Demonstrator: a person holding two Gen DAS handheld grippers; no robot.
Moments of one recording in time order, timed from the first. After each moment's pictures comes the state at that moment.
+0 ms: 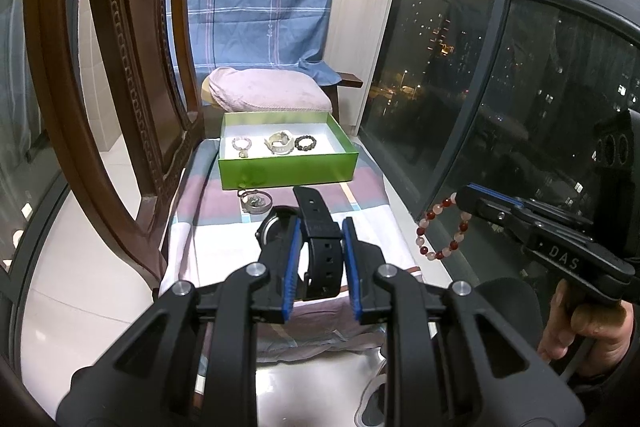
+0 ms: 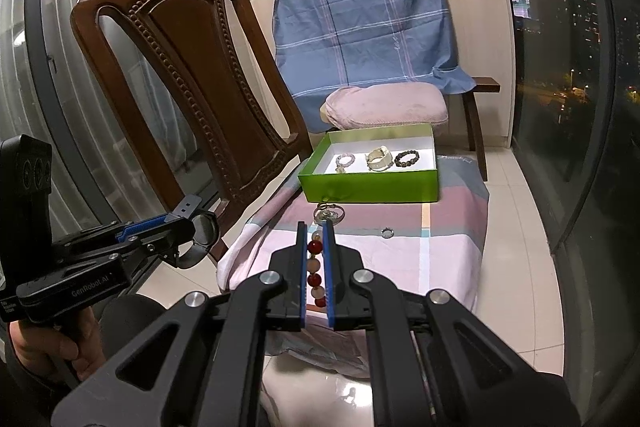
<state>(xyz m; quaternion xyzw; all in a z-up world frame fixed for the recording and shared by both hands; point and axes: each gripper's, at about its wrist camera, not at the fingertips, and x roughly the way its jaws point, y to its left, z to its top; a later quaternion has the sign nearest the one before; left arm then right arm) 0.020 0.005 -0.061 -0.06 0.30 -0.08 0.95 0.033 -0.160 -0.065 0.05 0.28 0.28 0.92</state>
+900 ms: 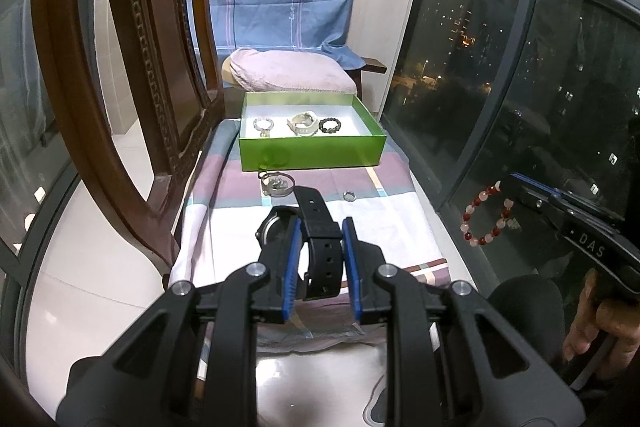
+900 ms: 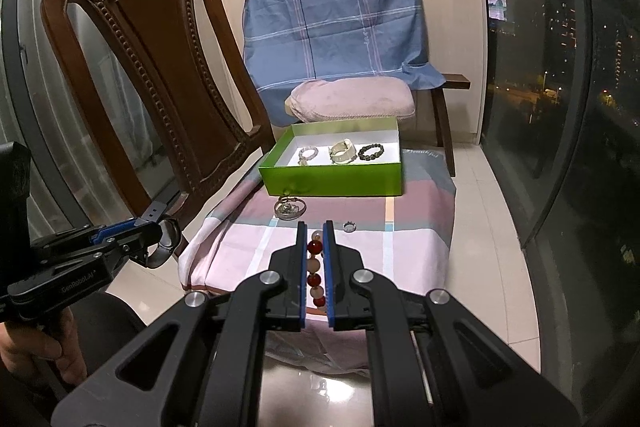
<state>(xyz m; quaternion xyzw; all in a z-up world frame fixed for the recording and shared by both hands) 0.033 0.010 -0.081 -0.07 0.32 -0.04 0.94 0.045 -0.164 -0.076 0.03 0.29 0.22 0.93</state>
